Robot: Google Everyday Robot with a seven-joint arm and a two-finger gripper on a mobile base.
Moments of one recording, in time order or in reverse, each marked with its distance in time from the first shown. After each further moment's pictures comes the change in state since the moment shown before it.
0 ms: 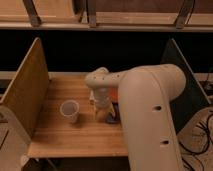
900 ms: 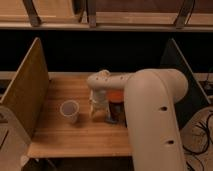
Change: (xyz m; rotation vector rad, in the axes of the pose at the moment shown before) arm -0.012 0.031 0.006 -0.144 -0.040 -0.059
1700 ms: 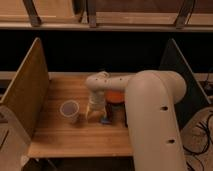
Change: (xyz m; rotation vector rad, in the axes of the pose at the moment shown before) arm -0.003 0.017 0.009 -0.076 -0.014 -0.032
